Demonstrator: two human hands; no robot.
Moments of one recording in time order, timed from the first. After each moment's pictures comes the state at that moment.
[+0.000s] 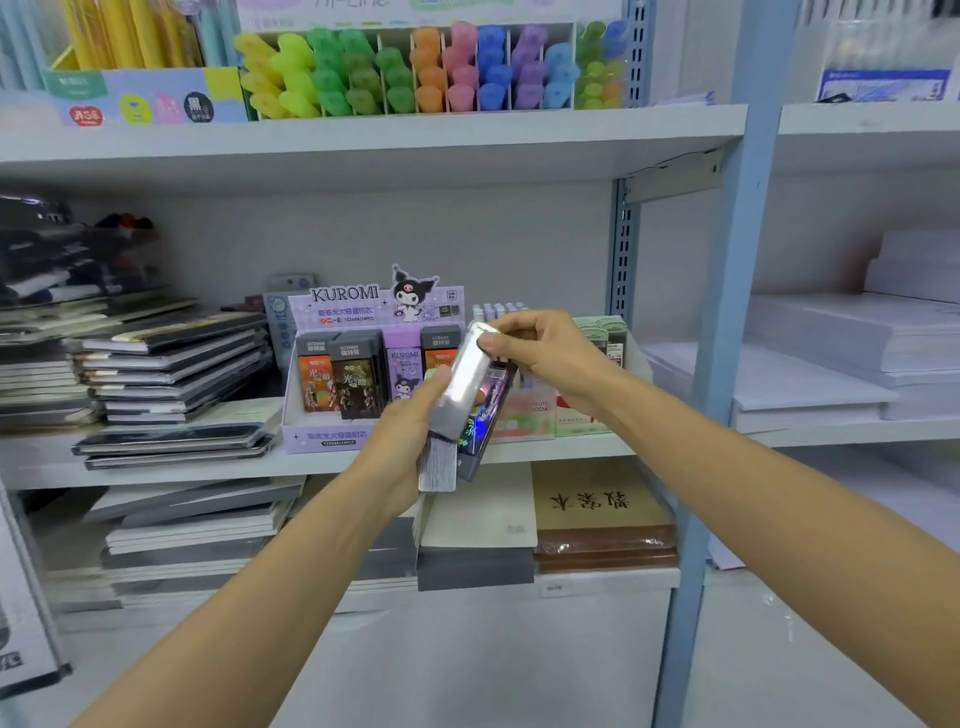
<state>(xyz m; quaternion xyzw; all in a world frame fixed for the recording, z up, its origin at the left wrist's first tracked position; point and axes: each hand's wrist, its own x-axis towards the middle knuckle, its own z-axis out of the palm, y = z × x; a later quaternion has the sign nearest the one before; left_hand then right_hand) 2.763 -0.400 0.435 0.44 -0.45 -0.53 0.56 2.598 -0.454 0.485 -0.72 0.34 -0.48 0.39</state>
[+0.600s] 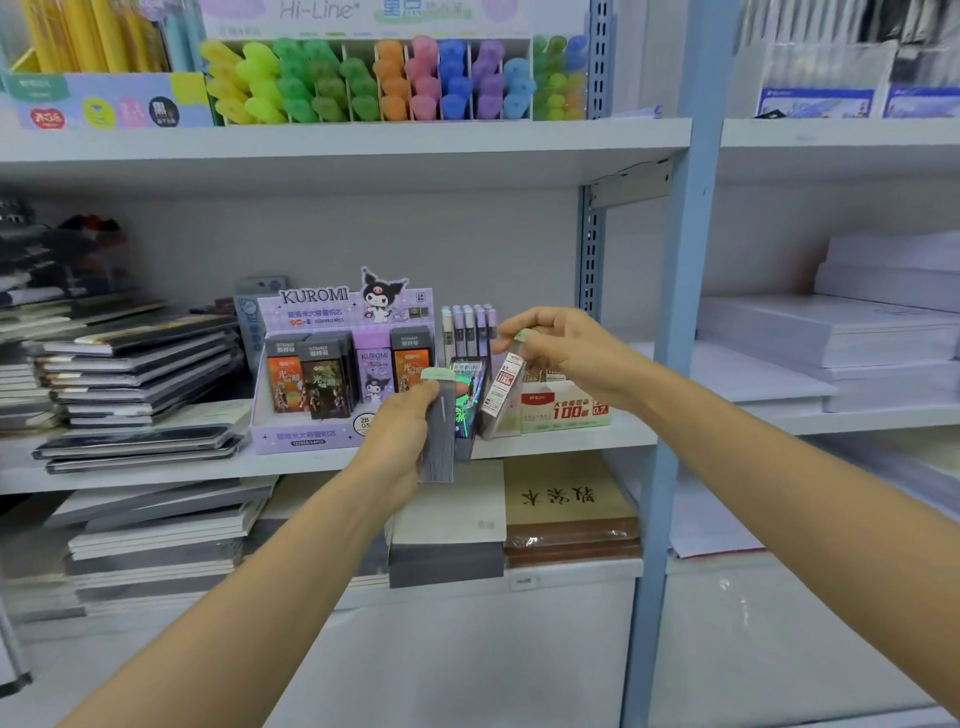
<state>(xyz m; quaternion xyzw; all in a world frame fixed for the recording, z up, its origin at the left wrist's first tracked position) 2.733 -0.395 0.434 0.46 -0.45 -0.49 0.58 2.541 -0.438 0.493 -0.73 0.36 -0.43 0.39</state>
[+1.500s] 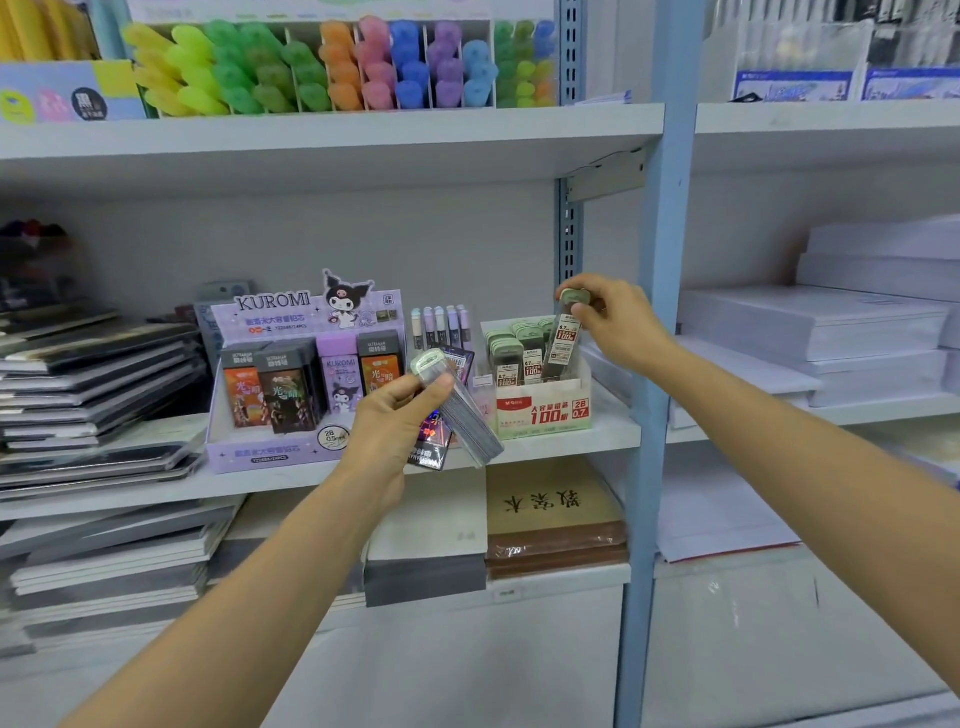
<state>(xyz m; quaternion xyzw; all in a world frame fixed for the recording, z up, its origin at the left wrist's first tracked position) 2.716 -0.417 0.432 0.40 -0.52 -0.43 0.62 2.472 -0.494 0.494 -0.75 0.47 -0.46 0.01</state>
